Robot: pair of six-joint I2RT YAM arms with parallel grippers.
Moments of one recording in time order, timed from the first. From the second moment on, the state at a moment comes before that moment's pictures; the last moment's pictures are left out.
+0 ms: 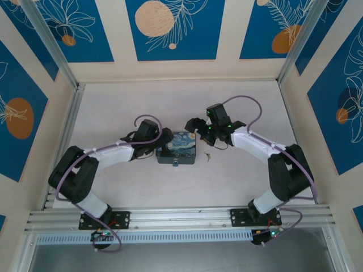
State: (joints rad) left arm -0.59 1.56 0.81 -0.06 -0.02 -0.99; right arm 0.47 1.51 0.99 -0.33 -0.30 0.93
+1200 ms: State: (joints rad) left arm -0.58 1.12 0.79 -0.40 -0.16 -0.88; right arm 0.51 1.68 0.97 -0.68 -0.06 0.48
